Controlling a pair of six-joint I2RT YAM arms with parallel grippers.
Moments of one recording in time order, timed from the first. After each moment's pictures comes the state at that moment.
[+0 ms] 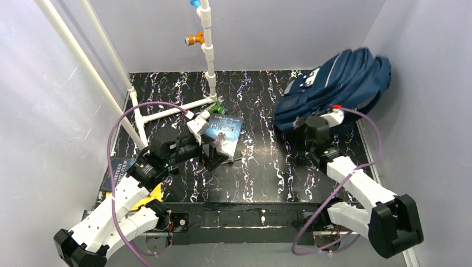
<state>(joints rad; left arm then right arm) -0.62 0.77 0.76 -0.30 0.39 -0.10 0.33 1.07 0.61 0.11 0.45 0.79</state>
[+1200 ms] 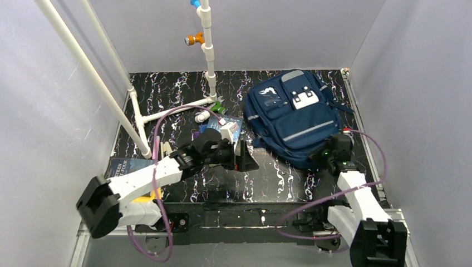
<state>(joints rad) -0.87 1.13 0.71 -0.04 0.36 -0.72 -0.07 0.93 0.42 -0.30 -0.01 0.71</state>
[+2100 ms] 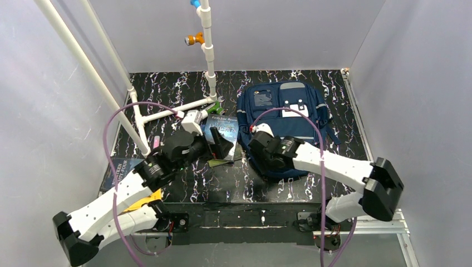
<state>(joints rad) -0.84 0.89 0.82 -0.35 -0.13 -0.70 0.98 1.32 1.00 -0.79 0.36 0.40</state>
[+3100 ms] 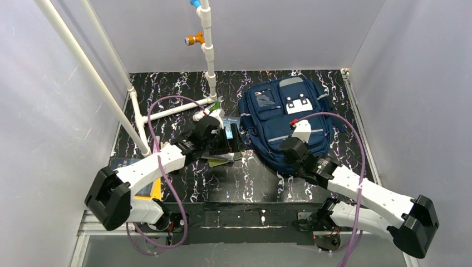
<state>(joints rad) -0.73 1.28 0.86 -0.28 0.07 -0.74 0.89 0.97 0.67 -0.51 0.68 0.60</state>
